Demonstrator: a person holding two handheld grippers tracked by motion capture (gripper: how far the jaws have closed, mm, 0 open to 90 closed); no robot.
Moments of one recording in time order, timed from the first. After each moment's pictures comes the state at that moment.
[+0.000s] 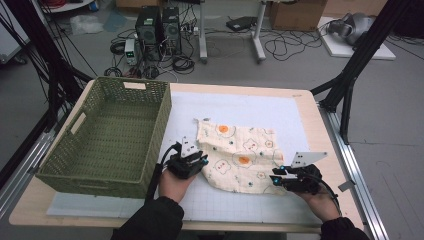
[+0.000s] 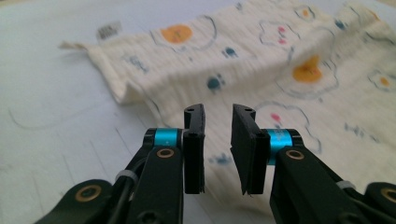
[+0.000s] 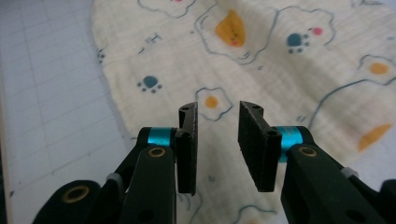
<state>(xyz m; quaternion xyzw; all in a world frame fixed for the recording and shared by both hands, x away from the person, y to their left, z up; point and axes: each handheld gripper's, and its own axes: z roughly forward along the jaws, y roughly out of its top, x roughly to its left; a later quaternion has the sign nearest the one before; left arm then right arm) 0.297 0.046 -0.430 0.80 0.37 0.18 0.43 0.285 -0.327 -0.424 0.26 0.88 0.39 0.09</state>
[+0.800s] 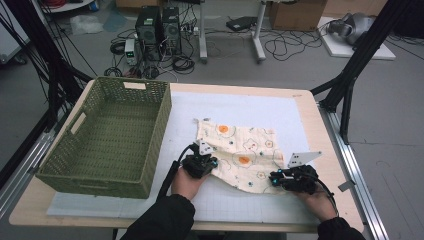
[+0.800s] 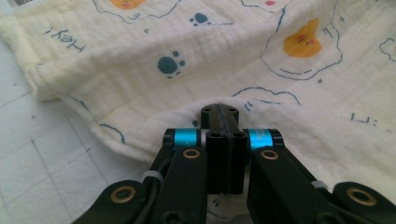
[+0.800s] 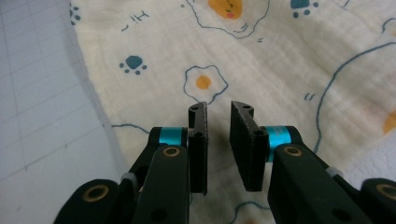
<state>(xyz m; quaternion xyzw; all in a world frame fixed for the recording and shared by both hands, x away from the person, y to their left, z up) 0.324 0.011 -0.447 0.83 0.37 0.15 0.40 0.297 -0.329 -0.441 0.28 0.88 0.37 0.07</state>
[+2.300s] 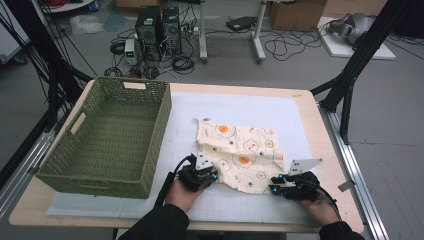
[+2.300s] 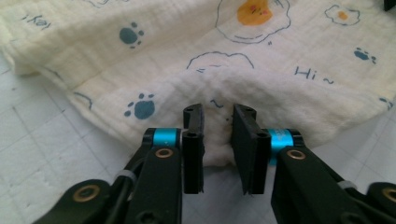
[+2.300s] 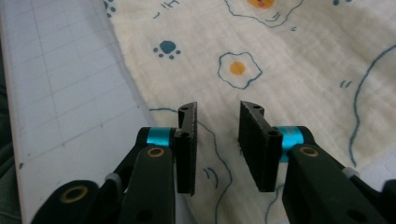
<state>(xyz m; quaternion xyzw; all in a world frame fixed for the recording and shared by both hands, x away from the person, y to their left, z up) 0.288 0.015 -0.448 0.84 0.33 0.15 0.41 0.278 -0.327 -0.441 0.26 0.89 0.37 0.07</state>
